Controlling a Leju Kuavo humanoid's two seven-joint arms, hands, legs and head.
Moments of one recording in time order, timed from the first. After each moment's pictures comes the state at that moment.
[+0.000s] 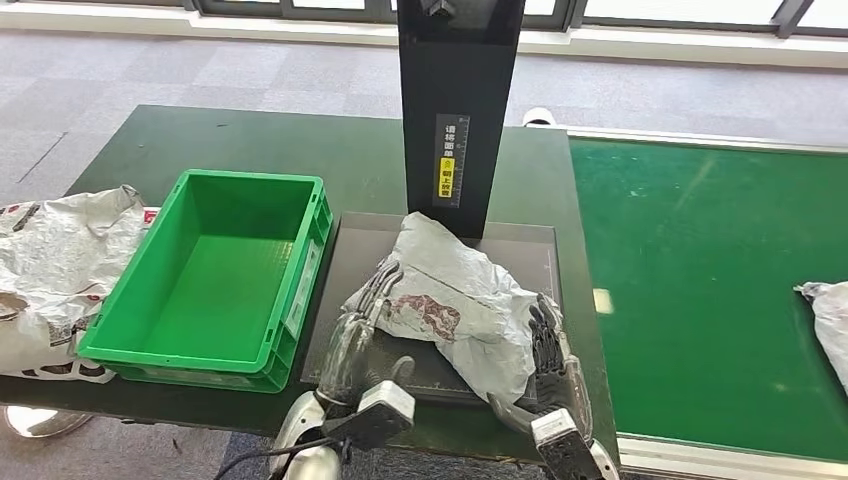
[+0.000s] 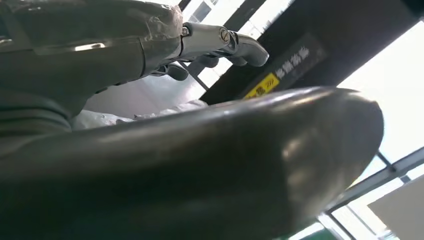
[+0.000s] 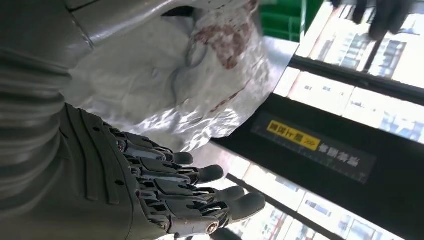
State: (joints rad) left arm -0.03 -0.23 -0.43 -1.36 -0.64 0.36 -0.48; right arm 0.14 0.08 0.31 -1.46 0.40 -0.22 -0.70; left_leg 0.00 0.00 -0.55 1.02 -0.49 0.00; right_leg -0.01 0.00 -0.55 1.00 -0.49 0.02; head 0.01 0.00
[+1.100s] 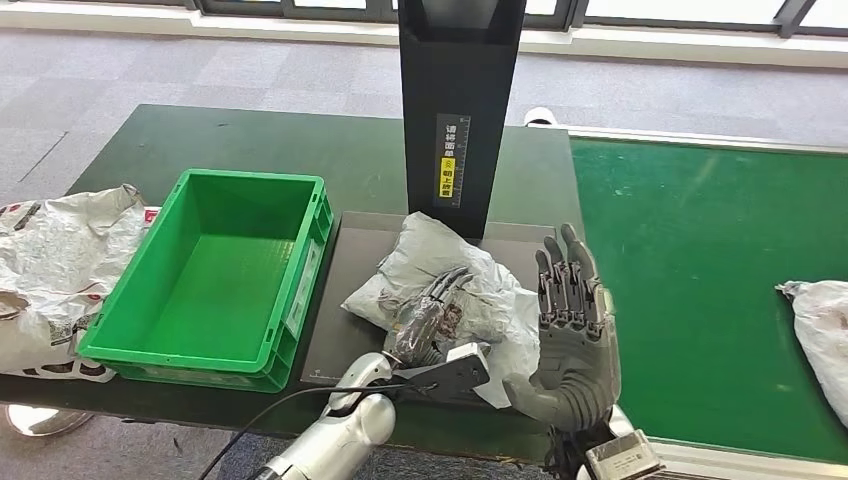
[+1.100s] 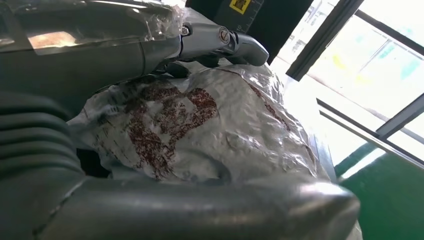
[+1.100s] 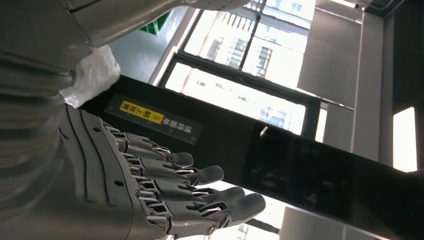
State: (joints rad) left arm -0.40 -0.35 -0.48 -0.69 -0.68 0.41 -0.45; right arm 0.01 0.00 0.47 -1.78 0.25 -0.27 -0.70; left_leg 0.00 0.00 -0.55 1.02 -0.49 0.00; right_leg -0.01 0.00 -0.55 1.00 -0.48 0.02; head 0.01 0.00
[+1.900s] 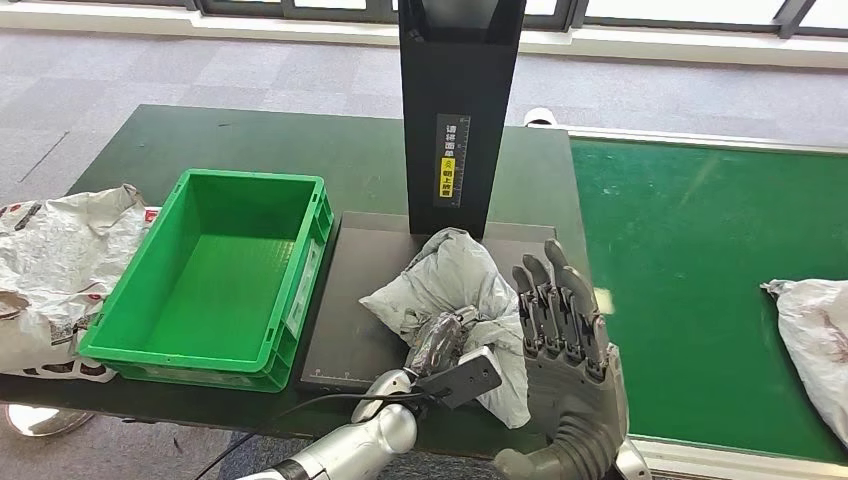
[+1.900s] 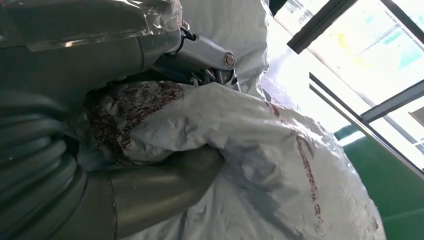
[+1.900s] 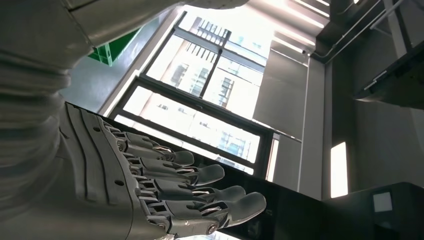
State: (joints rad) left arm -0.49 -0.36 -0.80 -0.48 -0.15 0.52 -0.53; right arm 0.09 0.06 0.49 -1.99 0.33 -0.07 -0.70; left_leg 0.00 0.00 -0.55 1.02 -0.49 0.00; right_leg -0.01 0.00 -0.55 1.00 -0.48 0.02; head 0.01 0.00
